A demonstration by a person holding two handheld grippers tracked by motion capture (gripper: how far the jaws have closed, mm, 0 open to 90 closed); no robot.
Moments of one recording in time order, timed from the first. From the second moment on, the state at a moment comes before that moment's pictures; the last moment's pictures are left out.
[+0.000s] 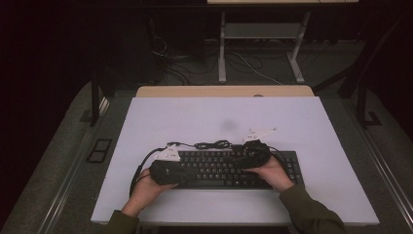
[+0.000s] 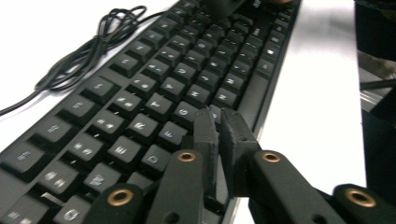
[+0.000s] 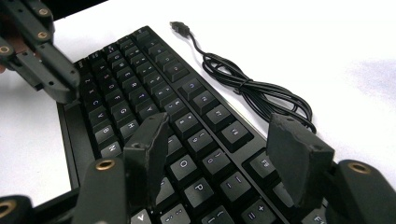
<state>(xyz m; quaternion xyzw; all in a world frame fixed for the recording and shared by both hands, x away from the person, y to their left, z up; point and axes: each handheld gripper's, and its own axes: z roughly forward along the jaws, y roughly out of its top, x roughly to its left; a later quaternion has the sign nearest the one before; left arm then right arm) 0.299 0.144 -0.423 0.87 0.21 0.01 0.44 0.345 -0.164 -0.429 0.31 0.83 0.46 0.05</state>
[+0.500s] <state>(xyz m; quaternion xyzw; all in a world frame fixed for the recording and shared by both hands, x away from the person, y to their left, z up) 0.296 0.132 -0.429 0.88 0.19 -0.01 0.43 0.344 -0.165 -0.429 0.31 0.83 0.46 0.05</state>
